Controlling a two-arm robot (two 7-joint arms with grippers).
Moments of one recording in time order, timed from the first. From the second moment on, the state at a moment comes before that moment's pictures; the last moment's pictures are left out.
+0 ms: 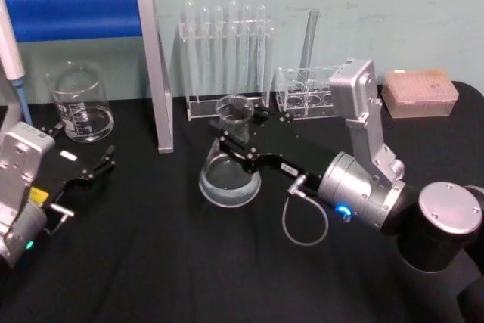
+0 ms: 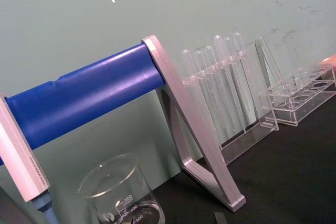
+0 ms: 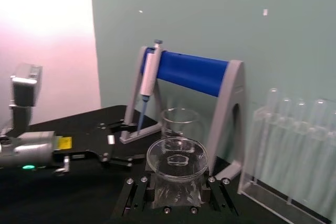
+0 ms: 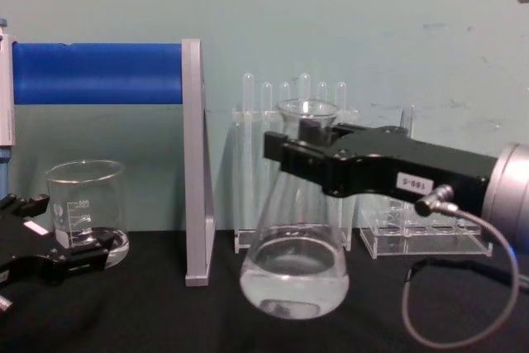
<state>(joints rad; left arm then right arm) -0.20 0.60 0.45 -1.41 -0.25 -0.12 0.03 0.24 0.34 -0.44 -1.61 0.37 0.05 0.46</state>
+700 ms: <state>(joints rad) -0.20 0.60 0.45 -1.41 -0.25 -0.12 0.03 0.25 0.36 -0.46 -1.61 0.39 0.04 0.44</state>
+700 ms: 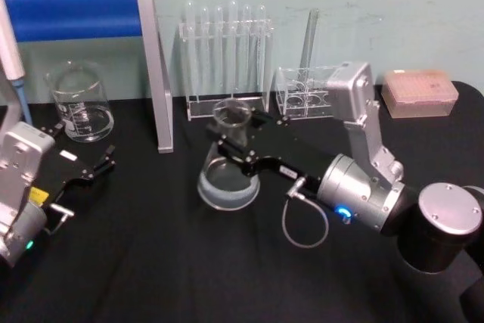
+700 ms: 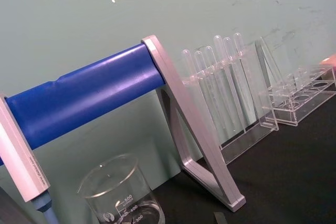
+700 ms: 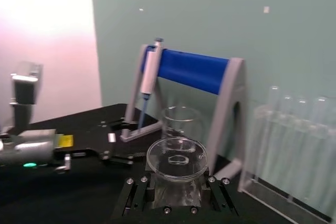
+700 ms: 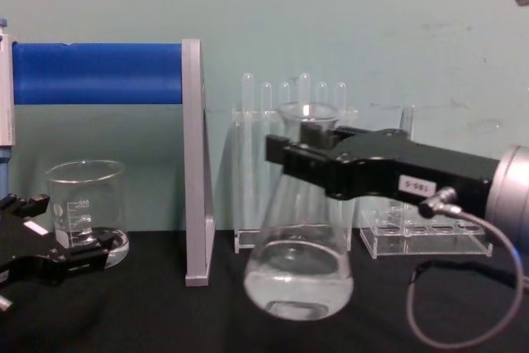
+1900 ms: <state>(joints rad) -0.20 0.60 0.45 -1.41 -0.25 -0.12 0.03 0.24 0.37 -0.23 -1.53 0.36 0.03 0.28</state>
